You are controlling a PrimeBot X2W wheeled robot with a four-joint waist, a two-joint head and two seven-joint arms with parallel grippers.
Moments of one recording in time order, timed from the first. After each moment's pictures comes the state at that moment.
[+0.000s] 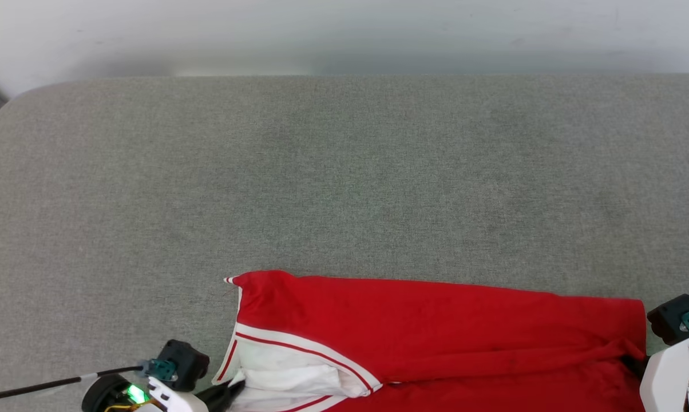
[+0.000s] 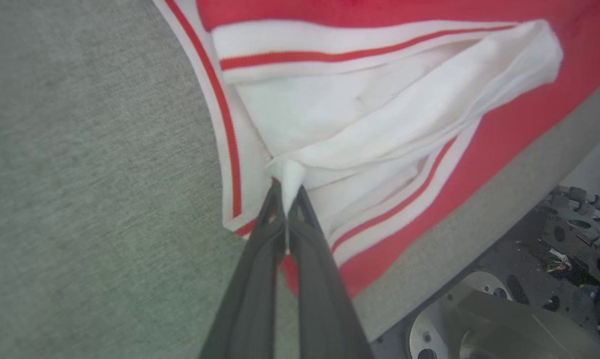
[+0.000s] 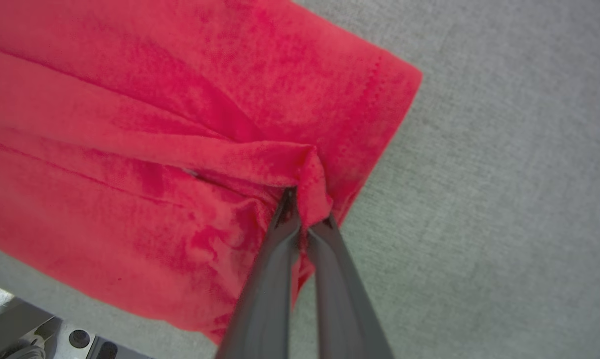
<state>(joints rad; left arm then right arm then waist) -0.29 0.84 -1.01 0.03 -0.91 0.04 0.06 -0.07 -0.72 0.37 0.14 0.54 0.13 0.50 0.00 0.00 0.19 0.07</state>
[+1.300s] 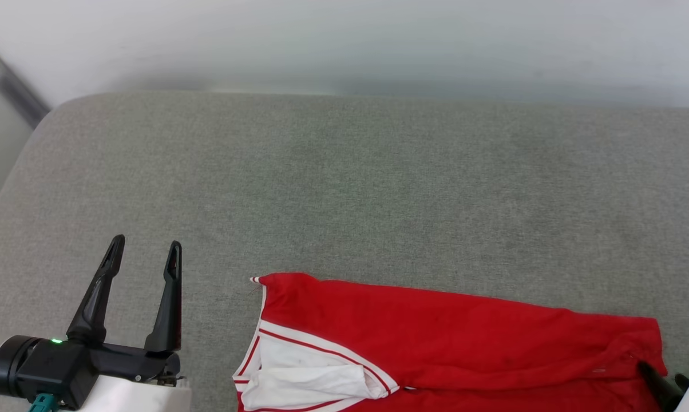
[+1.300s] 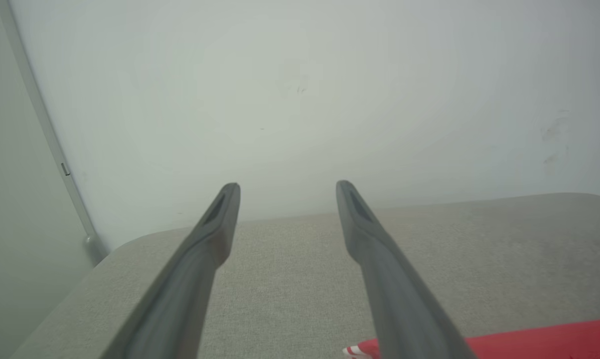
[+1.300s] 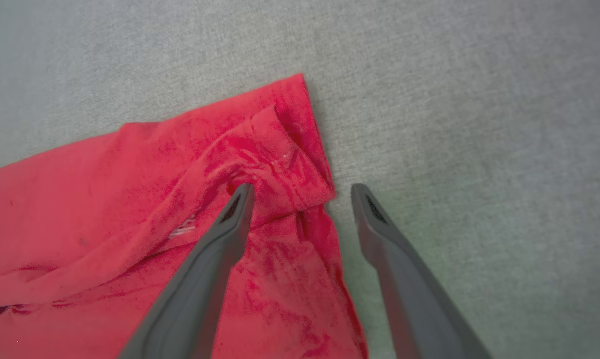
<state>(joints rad) 0.08 0.33 -0.09 -0.27 -0.29 0.00 -0.26 0.08 -0.15 -0.36 0.05 0.46 0.13 0.65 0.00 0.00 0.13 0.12</state>
